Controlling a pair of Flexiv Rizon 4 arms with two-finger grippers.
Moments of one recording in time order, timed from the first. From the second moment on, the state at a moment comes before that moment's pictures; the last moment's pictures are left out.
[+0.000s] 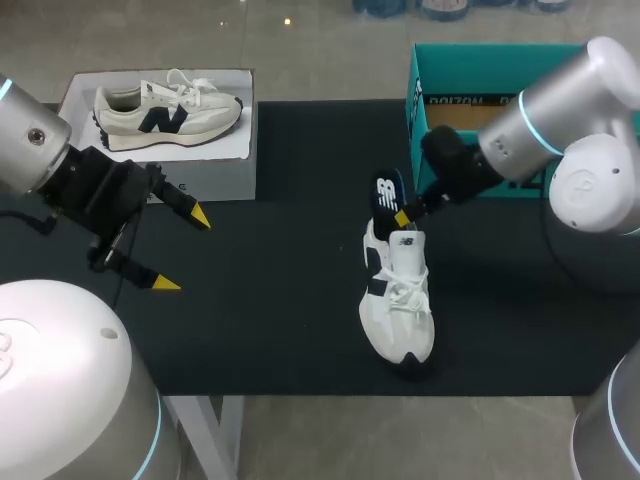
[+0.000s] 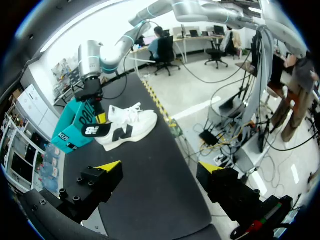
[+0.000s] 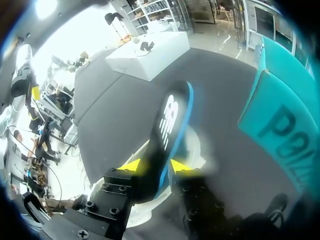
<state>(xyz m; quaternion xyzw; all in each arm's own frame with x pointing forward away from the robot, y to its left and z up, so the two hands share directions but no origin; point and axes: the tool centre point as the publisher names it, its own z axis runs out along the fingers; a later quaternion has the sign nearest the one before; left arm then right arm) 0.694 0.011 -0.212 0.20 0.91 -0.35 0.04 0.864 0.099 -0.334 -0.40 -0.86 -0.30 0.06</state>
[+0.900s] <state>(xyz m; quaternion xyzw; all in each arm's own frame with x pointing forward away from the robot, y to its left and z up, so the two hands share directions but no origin) 0.694 0.011 -0.212 0.20 0.91 -0.35 0.04 0.856 0.092 -0.342 -0.42 -0.86 -0.30 0.07</state>
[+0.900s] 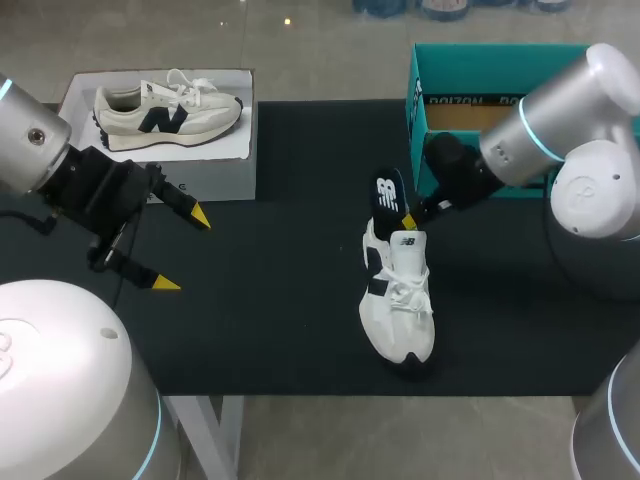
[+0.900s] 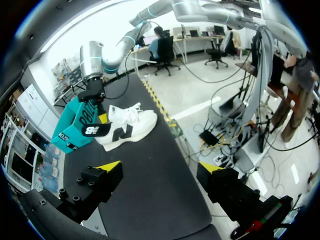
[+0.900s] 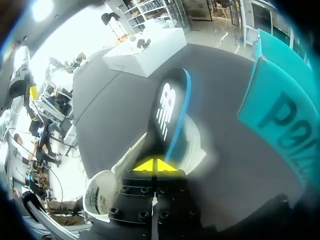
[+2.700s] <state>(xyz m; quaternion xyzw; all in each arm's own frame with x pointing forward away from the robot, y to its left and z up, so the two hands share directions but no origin) 0.694 0.011 -0.212 0.20 0.91 -0.35 0.04 0.845 0.093 -0.340 -0.42 -0.85 -0.30 0.07</state>
